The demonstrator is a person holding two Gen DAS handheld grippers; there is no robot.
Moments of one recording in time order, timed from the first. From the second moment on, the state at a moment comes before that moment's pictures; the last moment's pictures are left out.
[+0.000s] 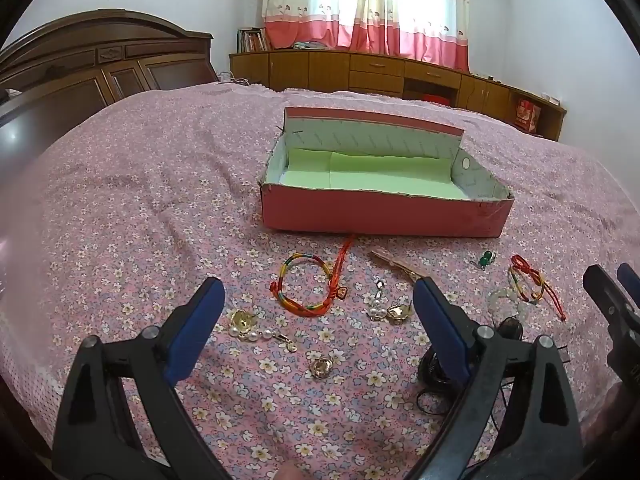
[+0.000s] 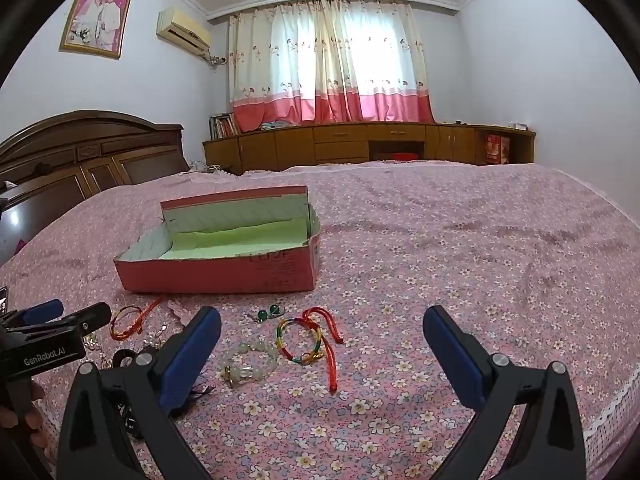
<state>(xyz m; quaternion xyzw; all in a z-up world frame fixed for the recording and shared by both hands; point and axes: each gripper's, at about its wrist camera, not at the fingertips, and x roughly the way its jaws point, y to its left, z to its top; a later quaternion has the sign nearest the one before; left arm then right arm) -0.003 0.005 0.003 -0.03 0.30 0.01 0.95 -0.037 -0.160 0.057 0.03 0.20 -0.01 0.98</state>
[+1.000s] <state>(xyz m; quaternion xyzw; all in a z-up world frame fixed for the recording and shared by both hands) -0.004 0.007 0.004 -0.03 0.30 0.01 0.95 -0.034 -0.165 0.058 0.04 0.20 -0.01 0.98</state>
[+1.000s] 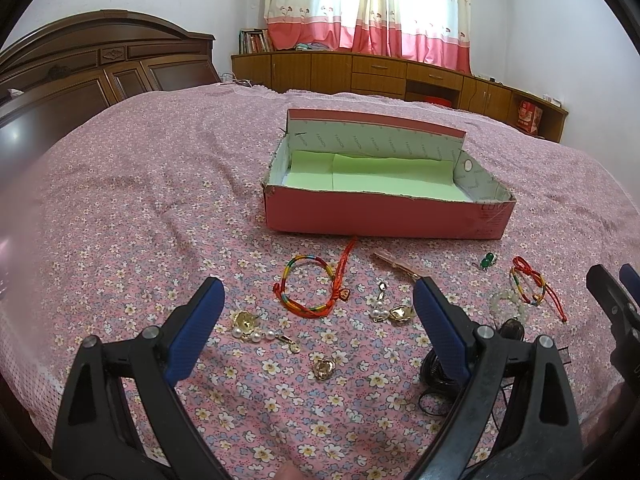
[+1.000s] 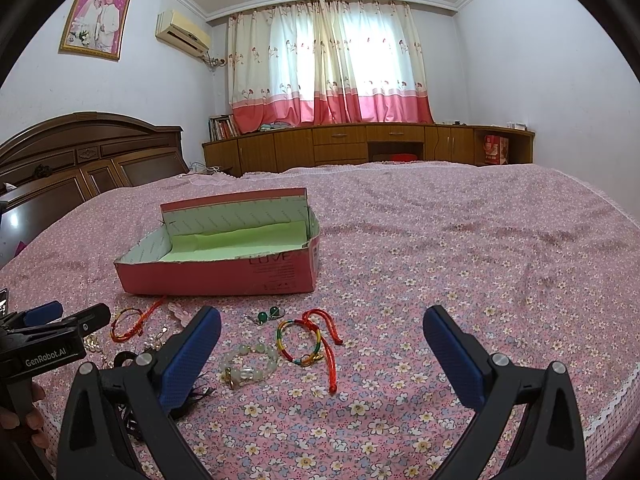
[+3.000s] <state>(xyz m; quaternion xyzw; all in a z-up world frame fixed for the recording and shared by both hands) 0.021 0.046 0.007 -0.04 0.33 0.04 0.94 0.003 -0.184 0.055 0.04 0.26 -0.03 0.96</state>
